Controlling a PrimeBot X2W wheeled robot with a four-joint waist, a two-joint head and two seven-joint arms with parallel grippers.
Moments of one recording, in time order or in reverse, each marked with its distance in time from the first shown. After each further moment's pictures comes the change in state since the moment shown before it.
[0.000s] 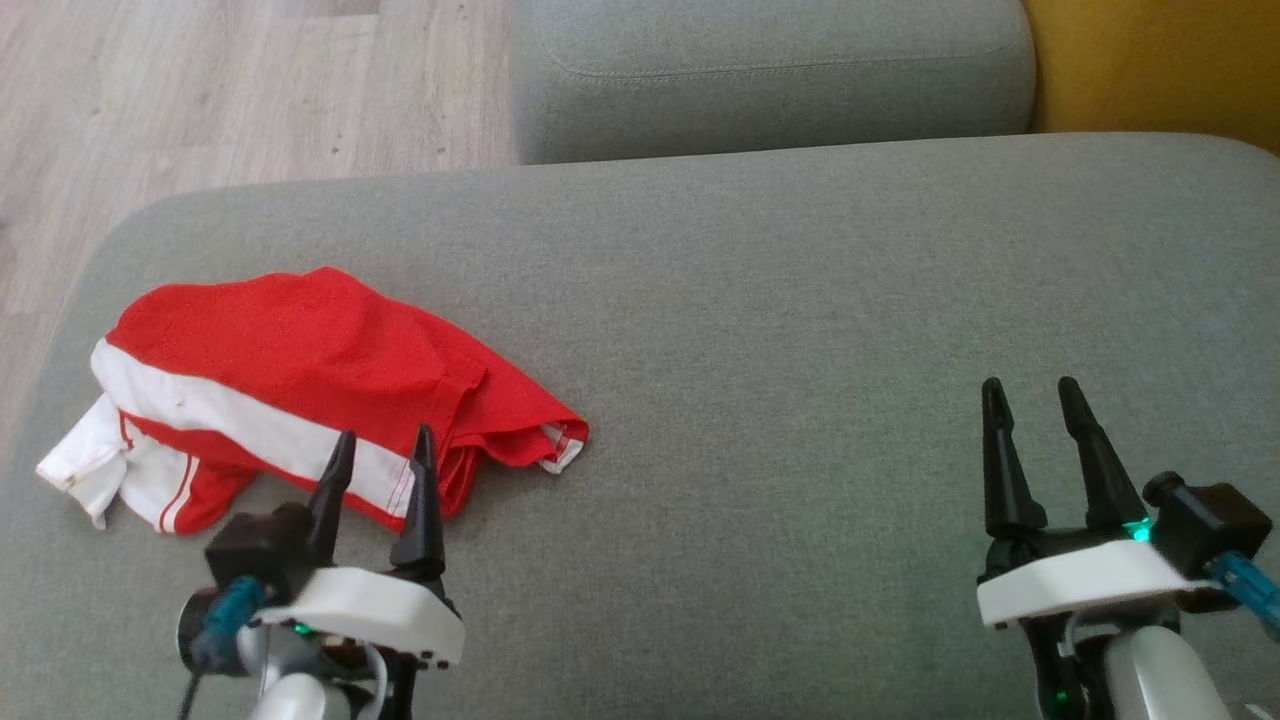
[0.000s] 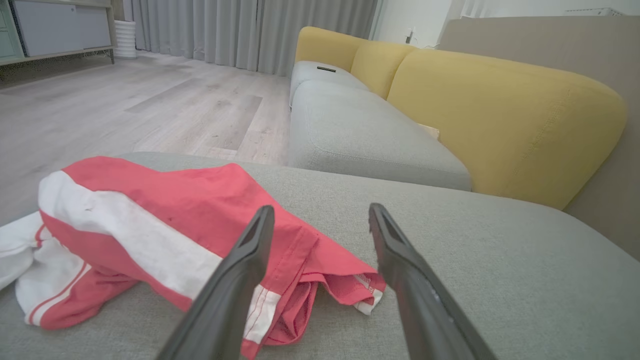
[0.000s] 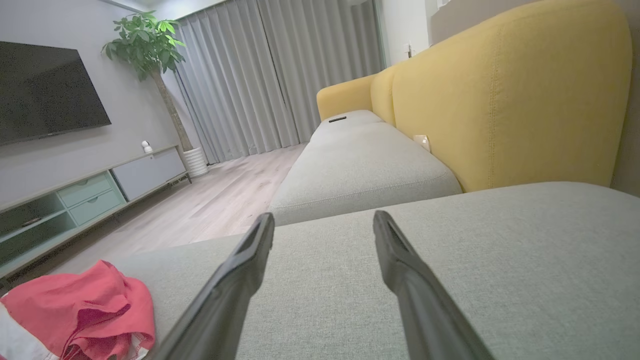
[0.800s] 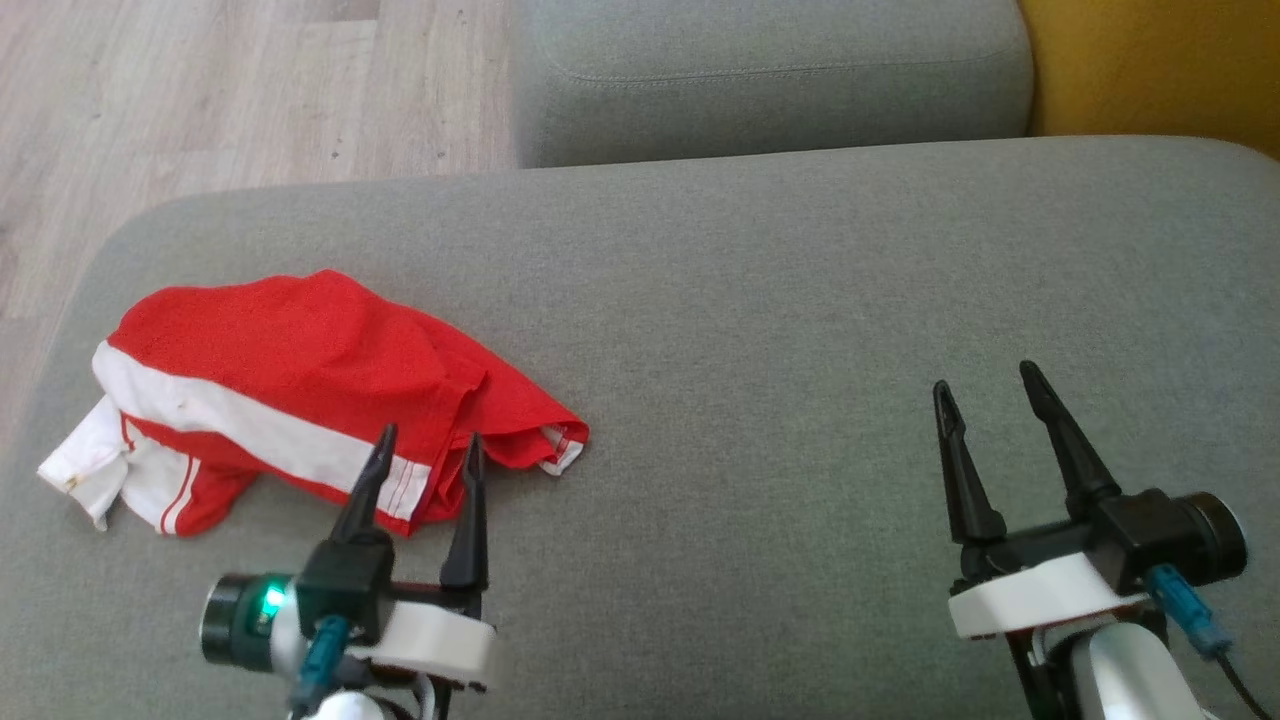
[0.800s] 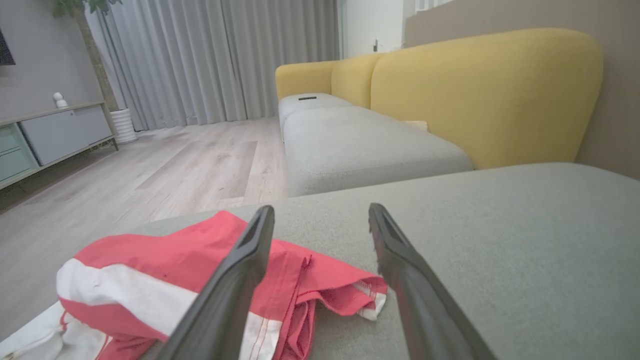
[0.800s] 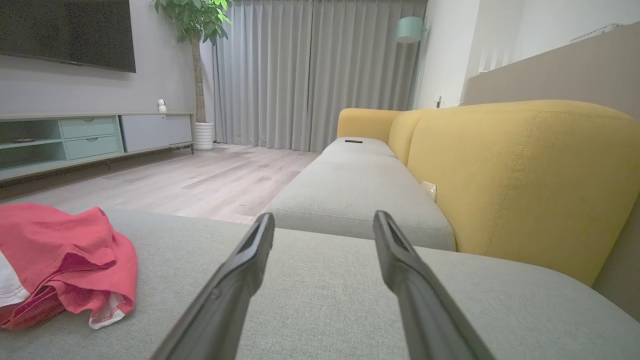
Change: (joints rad) left arm -0.006 0.058 -0.149 -0.027 0.224 0.111 -0.068; right arm 0.001 -0.001 0.038 -0.031 -0.306 0.000 -0.071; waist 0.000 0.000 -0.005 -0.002
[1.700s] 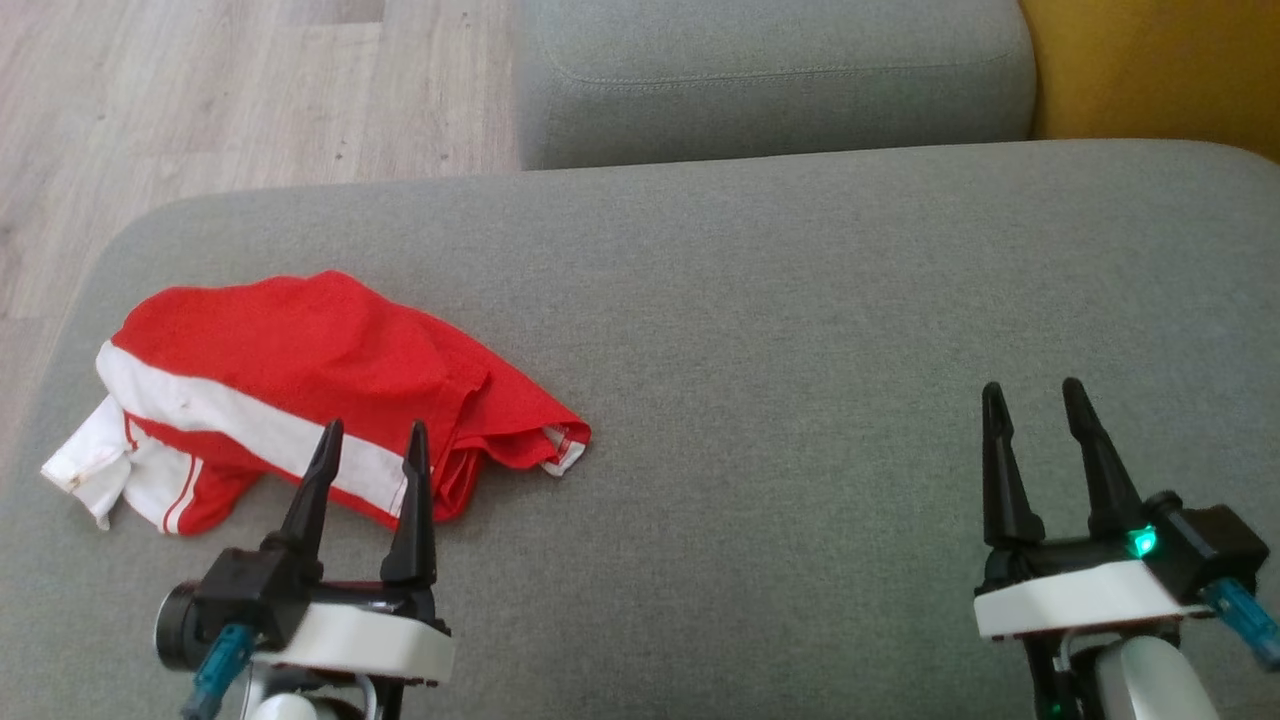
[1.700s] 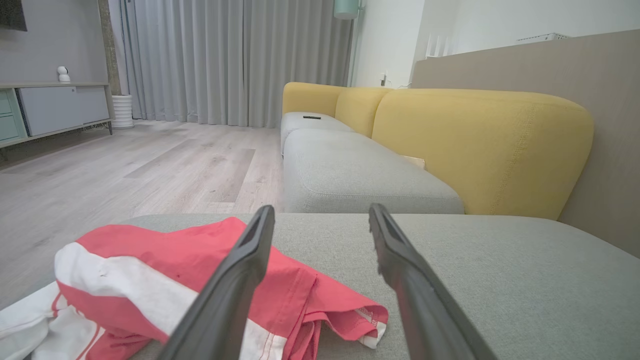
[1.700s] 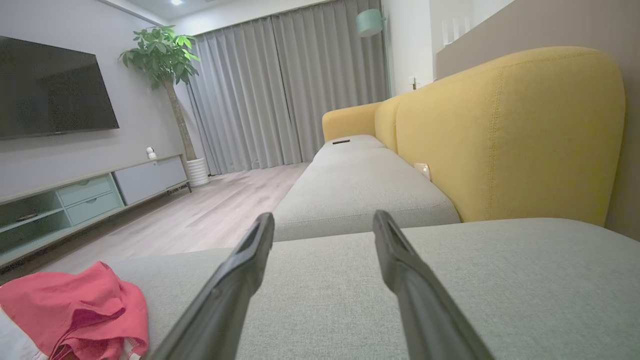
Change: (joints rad) left arm 0.068 -0.165 0.300 -0.010 0.022 -0.295 -0.026; right arm 0.013 -0.001 -0.029 0.032 0.231 0.000 -0.029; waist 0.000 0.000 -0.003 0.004
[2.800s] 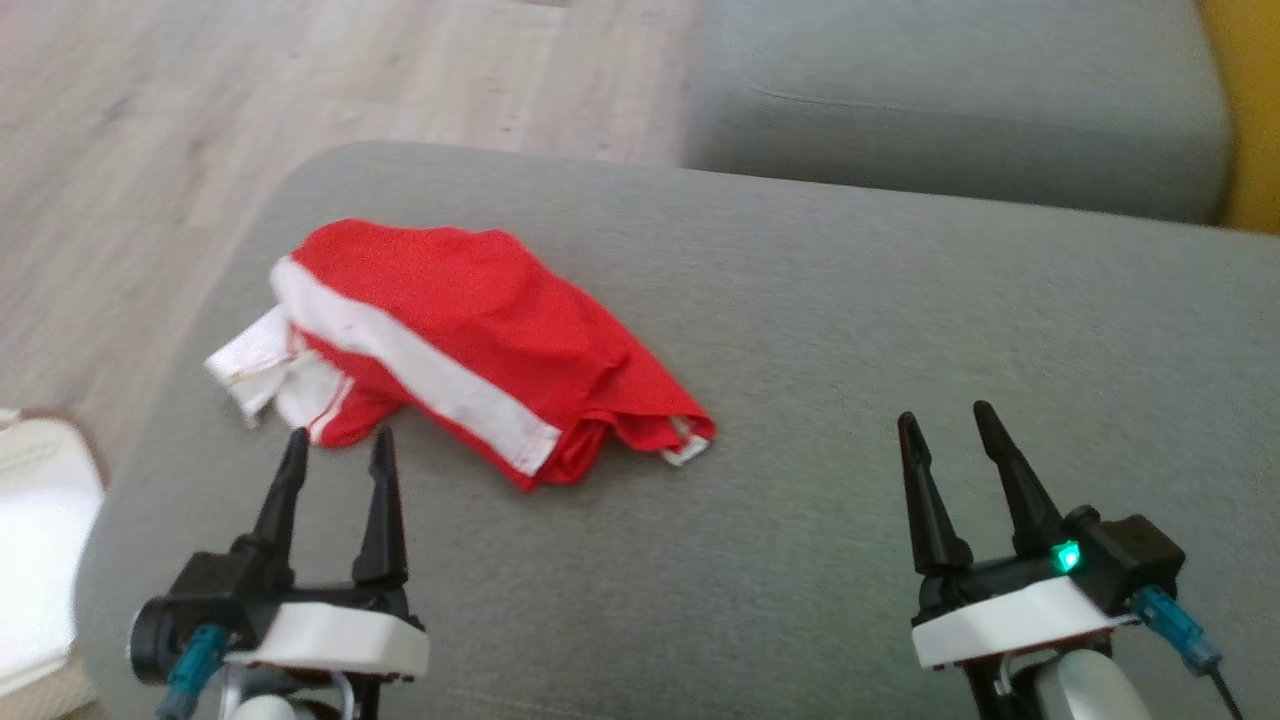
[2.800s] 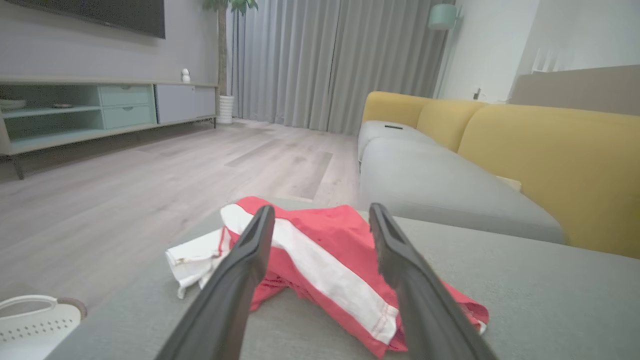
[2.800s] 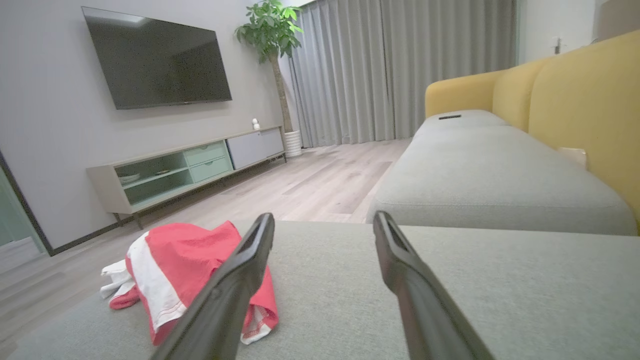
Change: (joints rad) left arm 0.000 -0.003 0.042 0.027 -0.009 0.018 -0.003; right arm 0.008 0.000 0.128 0.027 0.025 0.000 0.000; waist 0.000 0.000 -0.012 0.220
